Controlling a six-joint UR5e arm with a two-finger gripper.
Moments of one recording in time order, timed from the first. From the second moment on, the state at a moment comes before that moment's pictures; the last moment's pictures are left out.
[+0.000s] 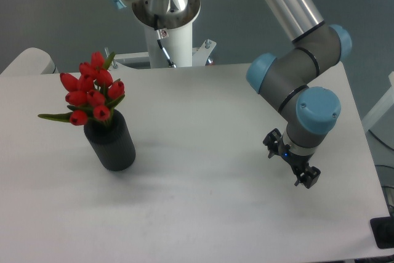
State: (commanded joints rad) arm 2.64 -2.18 -1.40 -1.10 1.56 1.56
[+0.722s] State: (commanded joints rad) arm 2.64 -2.15 -1.43 -1.10 1.54 1.54
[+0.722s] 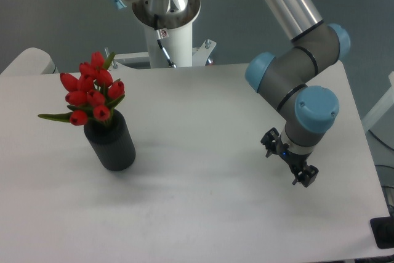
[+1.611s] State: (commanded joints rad) arm 2.72 -1.86 -1.81 -1.11 0.96 1.67
